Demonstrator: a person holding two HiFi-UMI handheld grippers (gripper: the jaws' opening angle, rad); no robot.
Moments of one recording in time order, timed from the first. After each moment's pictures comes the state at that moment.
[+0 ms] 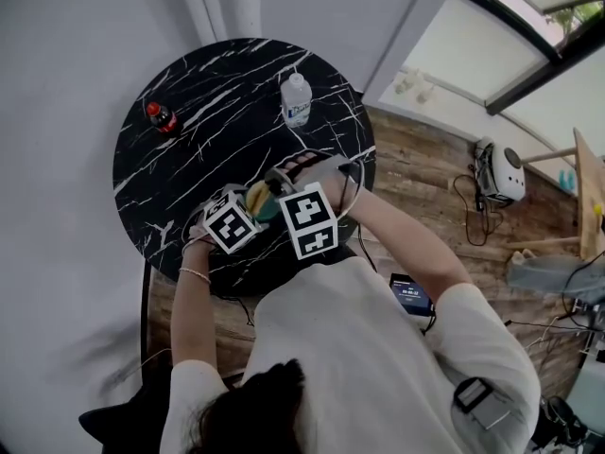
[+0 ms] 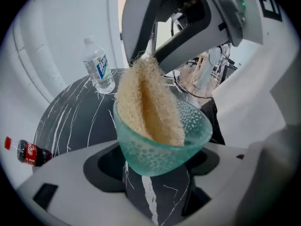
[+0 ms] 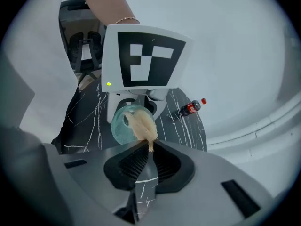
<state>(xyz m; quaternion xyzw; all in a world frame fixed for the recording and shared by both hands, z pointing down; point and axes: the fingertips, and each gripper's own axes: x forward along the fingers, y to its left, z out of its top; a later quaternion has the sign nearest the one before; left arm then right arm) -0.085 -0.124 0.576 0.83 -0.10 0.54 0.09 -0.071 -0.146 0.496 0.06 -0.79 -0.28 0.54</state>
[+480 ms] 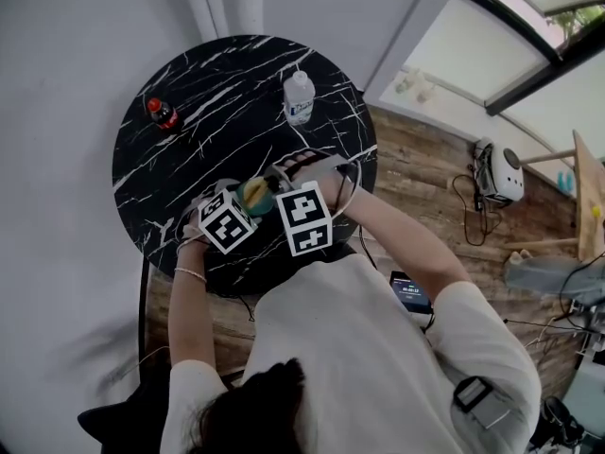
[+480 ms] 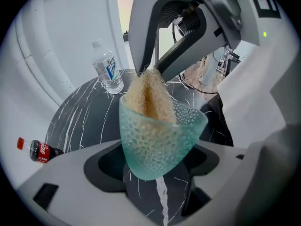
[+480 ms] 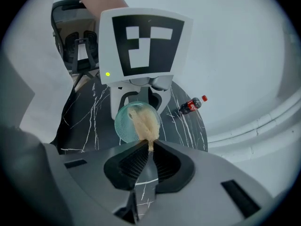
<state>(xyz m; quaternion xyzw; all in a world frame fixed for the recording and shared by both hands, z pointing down) -0.106 -0.138 0.571 0.82 -0.14 0.55 0.06 -0.078 -0.153 0.506 0.08 -0.78 -0.27 0.55</state>
